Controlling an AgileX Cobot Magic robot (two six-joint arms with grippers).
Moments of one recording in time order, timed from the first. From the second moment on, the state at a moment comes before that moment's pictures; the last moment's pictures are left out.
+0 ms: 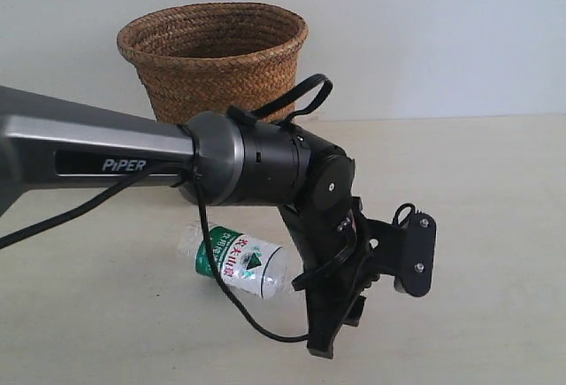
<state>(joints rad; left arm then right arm) -0.89 2.19 -1.55 -0.07 0.72 1.06 0.06 0.01 0.00 0.12 0.34 -0.05</state>
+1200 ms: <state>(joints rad) -0.87 1.62 -1.03 -1.05 -0.41 0.41 0.06 0.01 0.00 0.12 0.34 -0.05</state>
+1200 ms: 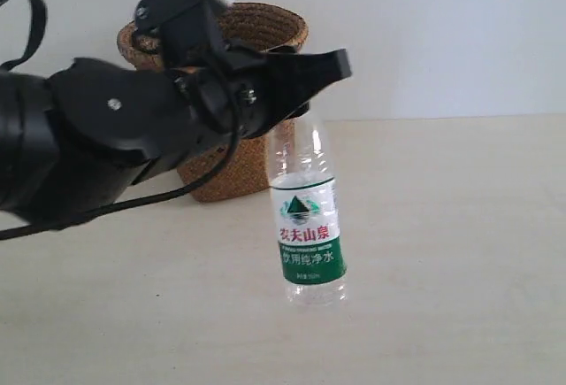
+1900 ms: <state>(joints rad) -0.78 1.49 -0.41 -1.29 -0.58 -0.44 0.06 0.01 0.00 0.12 0.34 -0.05</state>
